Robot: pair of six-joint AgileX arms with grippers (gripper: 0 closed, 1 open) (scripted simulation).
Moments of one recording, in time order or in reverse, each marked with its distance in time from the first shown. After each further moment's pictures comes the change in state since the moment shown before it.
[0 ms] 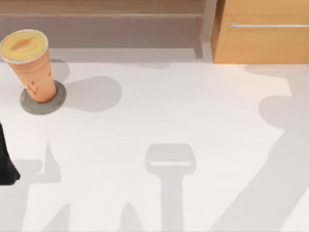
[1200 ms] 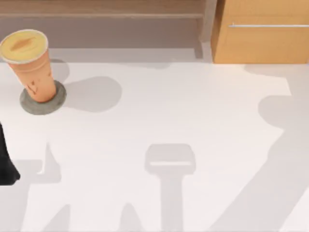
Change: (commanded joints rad) left arm 0.000 0.000 0.000 0.000 0.000 0.000; right arm -0.003 -0.002 0.000 0.000 0.000 0.001
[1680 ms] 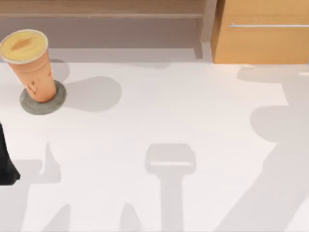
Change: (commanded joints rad) left arm 0.000 0.000 0.000 0.000 0.000 0.000; right arm -0.034 -0.067 -0.014 0.031 0.022 0.030
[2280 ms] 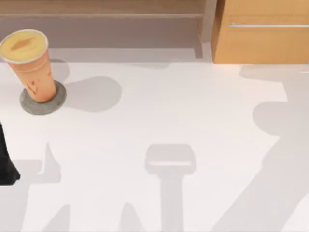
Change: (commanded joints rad) left arm 0.000 0.000 0.000 0.000 0.000 0.000; right arm 0.021 0.012 -0.017 -0.044 -0.030 -0.018
